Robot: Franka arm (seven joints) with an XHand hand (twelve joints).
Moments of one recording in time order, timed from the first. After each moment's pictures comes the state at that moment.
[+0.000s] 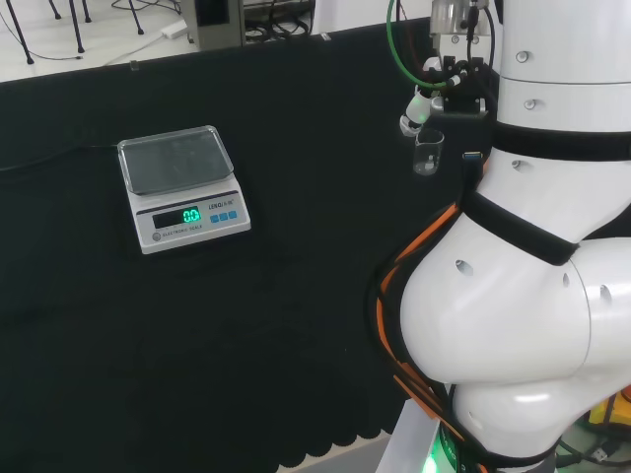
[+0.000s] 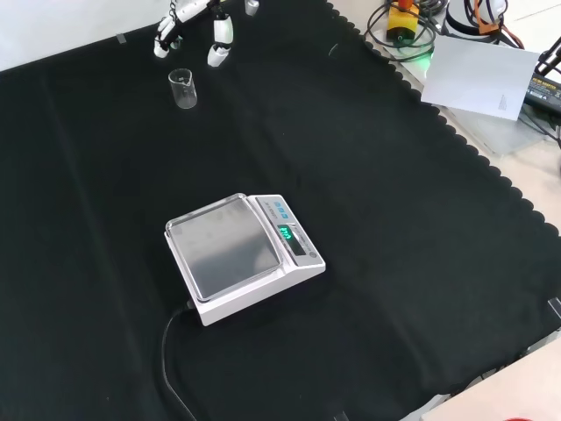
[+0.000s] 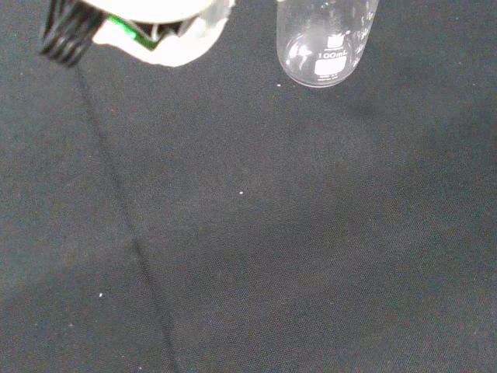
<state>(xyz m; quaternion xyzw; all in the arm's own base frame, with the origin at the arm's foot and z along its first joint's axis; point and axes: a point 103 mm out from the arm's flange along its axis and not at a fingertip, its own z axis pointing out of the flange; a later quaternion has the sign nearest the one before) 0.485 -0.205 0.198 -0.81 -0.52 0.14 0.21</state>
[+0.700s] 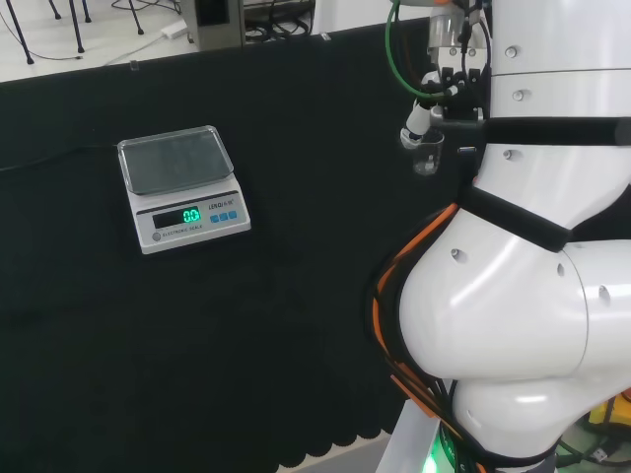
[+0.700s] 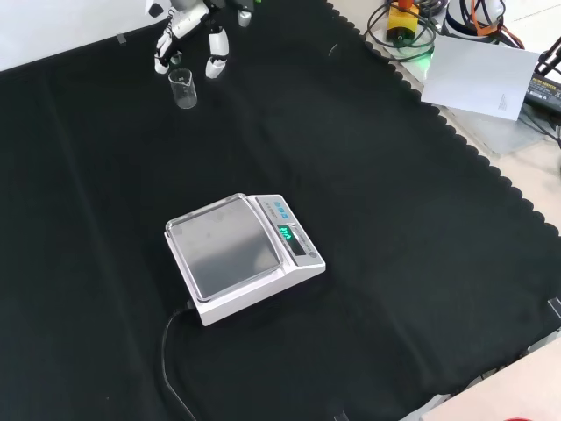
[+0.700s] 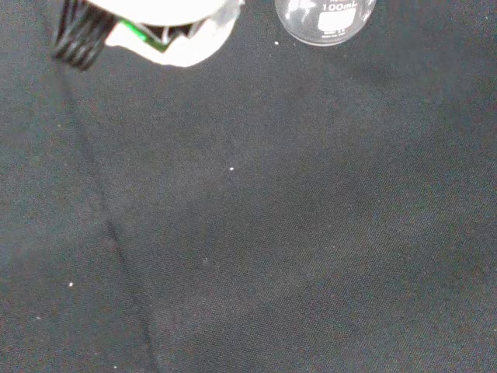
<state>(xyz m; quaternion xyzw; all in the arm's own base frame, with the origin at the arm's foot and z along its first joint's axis) 0.497 -0.215 0.165 -0.80 -0.52 0.17 0.25</state>
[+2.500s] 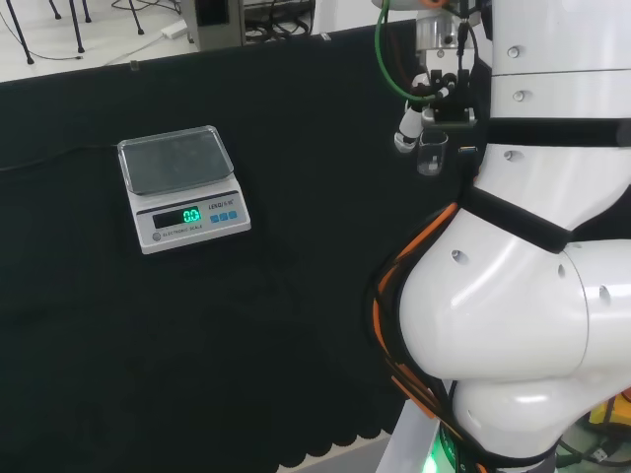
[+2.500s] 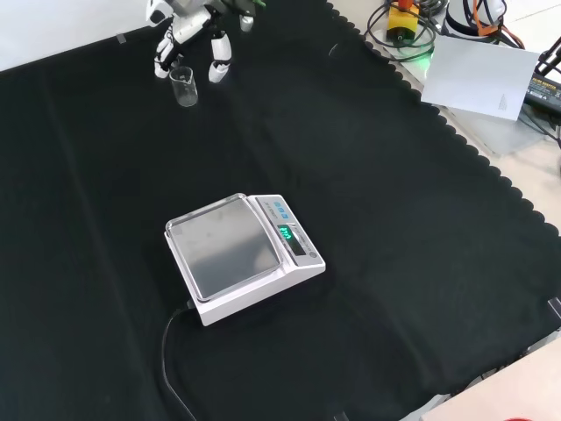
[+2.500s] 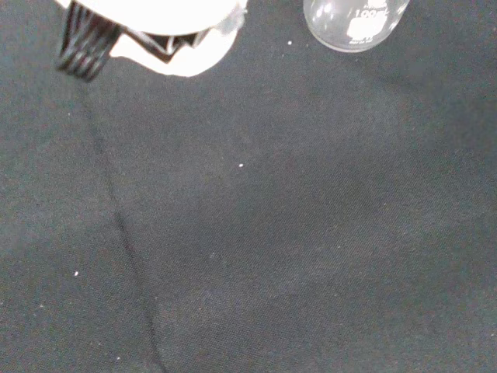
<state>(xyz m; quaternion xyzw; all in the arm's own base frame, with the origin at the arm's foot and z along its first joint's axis) 0.498 -0.203 0.171 -0.80 -0.53 0.18 0.22</state>
